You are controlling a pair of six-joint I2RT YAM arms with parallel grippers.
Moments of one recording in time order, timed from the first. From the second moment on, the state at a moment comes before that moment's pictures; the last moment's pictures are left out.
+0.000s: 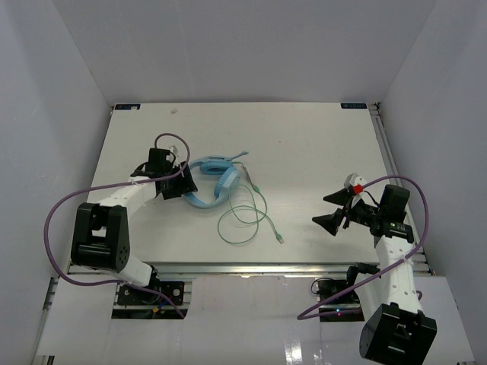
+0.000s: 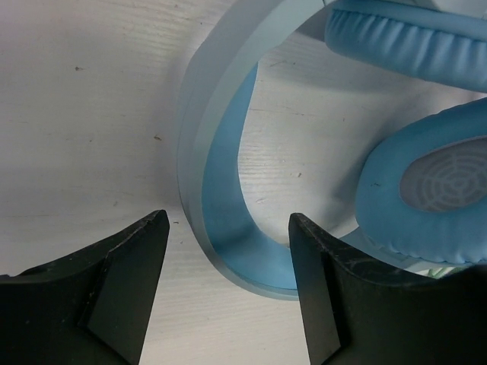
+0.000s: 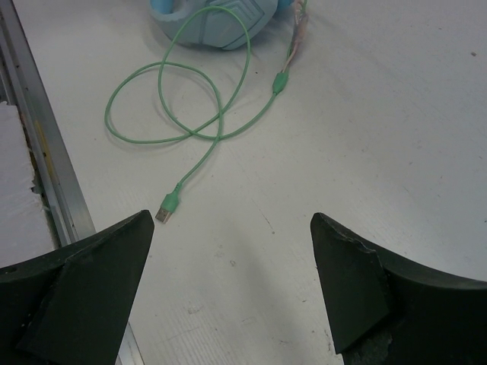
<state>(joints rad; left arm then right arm) -0.14 1.51 0.86 -0.30 0.18 -0.38 -0.26 0.77 0.46 -0.42 -1.27 -0.63</state>
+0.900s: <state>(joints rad) -0.21 1.55 0.81 -0.12 -0.04 -0.42 -0.26 0.77 0.46 -0.45 -1.30 -0.66</state>
